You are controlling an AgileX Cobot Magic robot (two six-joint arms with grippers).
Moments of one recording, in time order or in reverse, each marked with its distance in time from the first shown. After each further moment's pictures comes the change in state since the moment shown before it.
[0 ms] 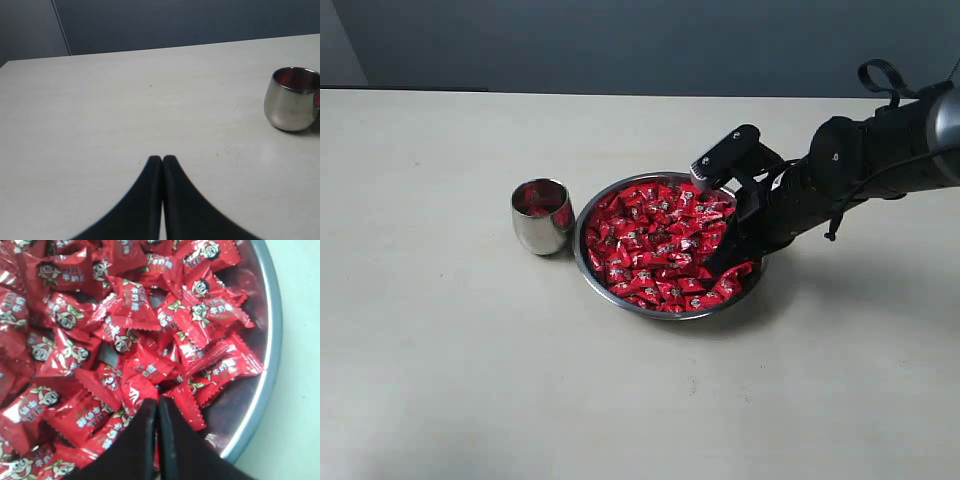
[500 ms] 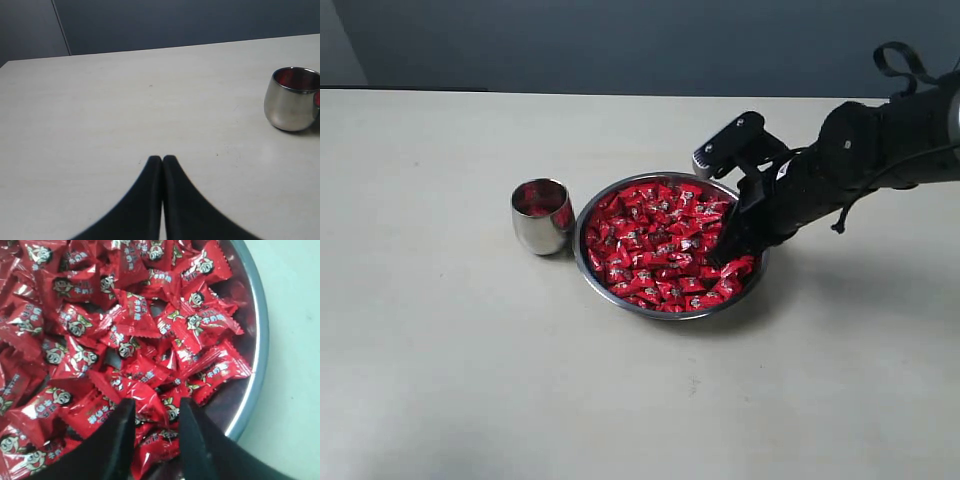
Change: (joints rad) left arm 0.000 0.000 0.000 0.000 0.000 0.000; right arm 0.000 -0.042 0.000 0.003 0.028 0.000
